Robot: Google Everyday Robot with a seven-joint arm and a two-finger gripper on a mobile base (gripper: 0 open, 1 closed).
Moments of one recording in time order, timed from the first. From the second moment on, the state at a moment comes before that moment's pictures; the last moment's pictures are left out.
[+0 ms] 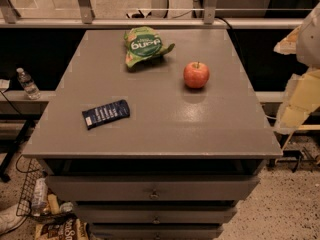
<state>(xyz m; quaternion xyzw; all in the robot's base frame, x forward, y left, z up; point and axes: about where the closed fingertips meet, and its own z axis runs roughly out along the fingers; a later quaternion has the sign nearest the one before) 0.438 -0.216 0.978 -0.60 0.78 -0.04 0.16</state>
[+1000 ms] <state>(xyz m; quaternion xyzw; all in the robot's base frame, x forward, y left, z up) 0.517 -0.190 0.939 -0.51 0.83 0.04 0.21</state>
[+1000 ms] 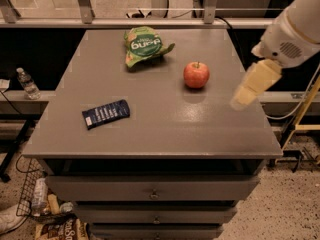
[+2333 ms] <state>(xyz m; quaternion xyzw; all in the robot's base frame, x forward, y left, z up) 0.627 -0.133 0.893 -0.43 0.84 0.12 0.29</state>
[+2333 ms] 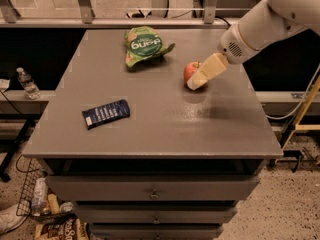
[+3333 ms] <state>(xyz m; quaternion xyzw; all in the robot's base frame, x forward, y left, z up) 0.644 -0.106 0.858 -0.45 0.84 0.14 0.26</state>
